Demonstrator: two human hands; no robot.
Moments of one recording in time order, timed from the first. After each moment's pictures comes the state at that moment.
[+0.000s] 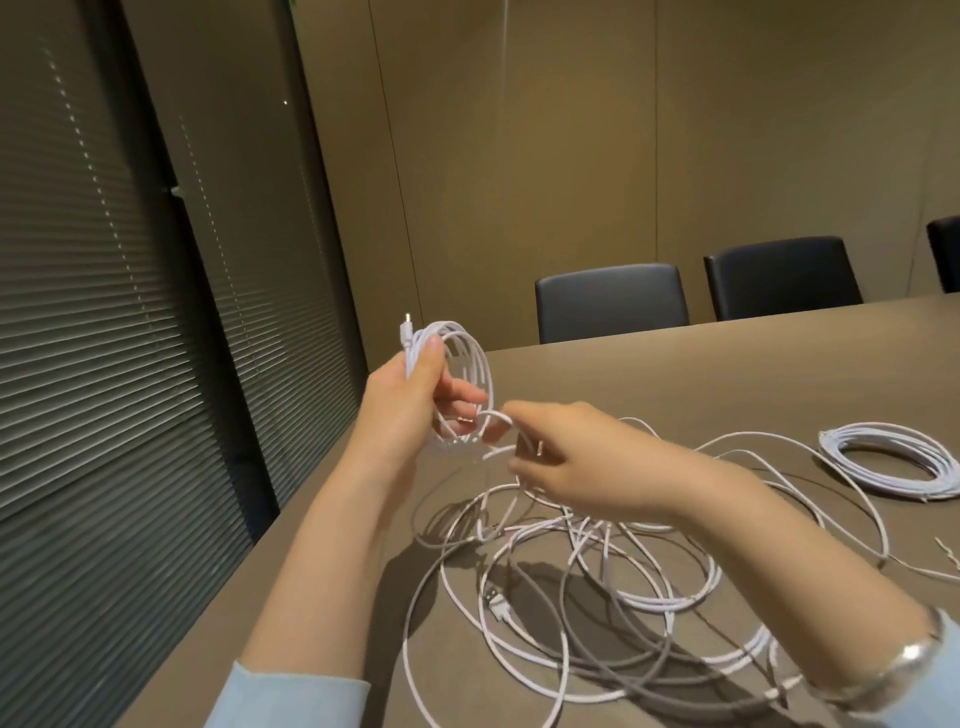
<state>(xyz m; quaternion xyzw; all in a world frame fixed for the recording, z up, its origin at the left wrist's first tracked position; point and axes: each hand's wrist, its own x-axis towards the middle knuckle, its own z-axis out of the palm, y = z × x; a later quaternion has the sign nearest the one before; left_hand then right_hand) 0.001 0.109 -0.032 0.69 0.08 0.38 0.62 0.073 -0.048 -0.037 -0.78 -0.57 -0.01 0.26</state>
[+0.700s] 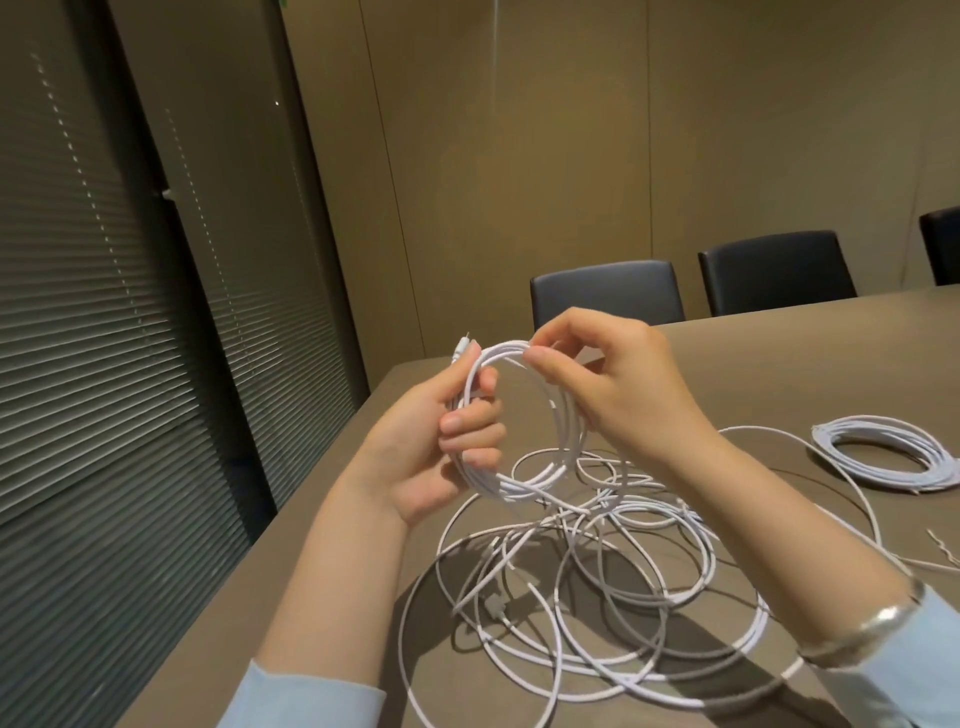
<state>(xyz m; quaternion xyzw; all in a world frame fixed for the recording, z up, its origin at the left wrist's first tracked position) -0.003 0.085 -0.027 0.50 -0.04 0.04 0.86 0.099 -0.051 -0.029 -0.67 -0.47 -0.22 0.53</state>
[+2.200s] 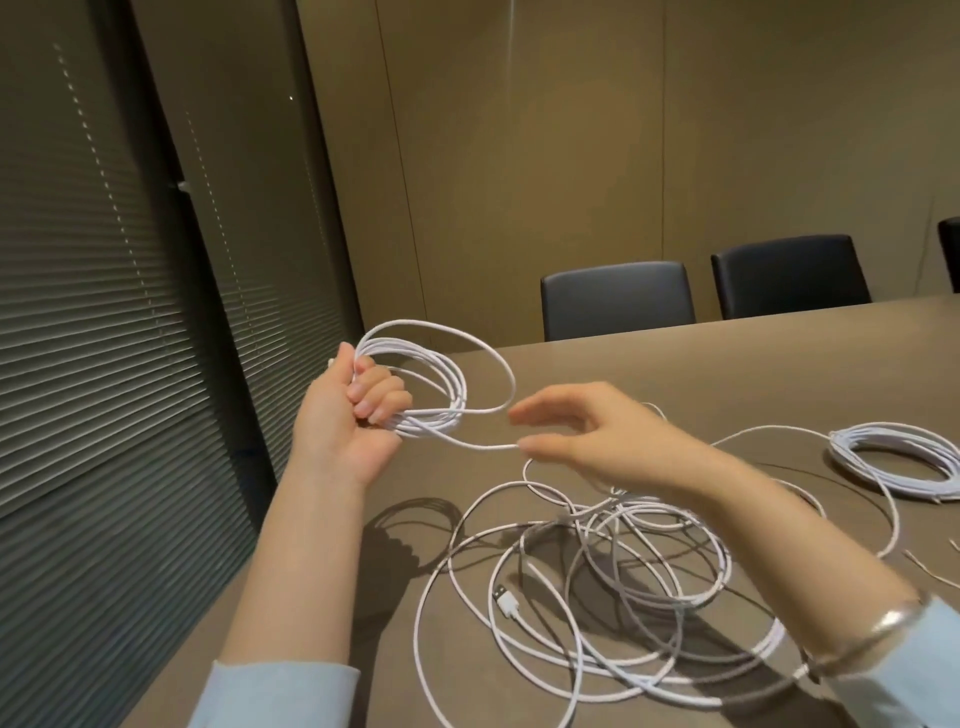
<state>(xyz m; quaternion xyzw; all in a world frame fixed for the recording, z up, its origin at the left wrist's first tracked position) -0.015 0.151 -0.027 0.28 0.01 0.30 0.91 0.096 -0.044 -0.048 -0.74 -0.51 0.08 0.43</state>
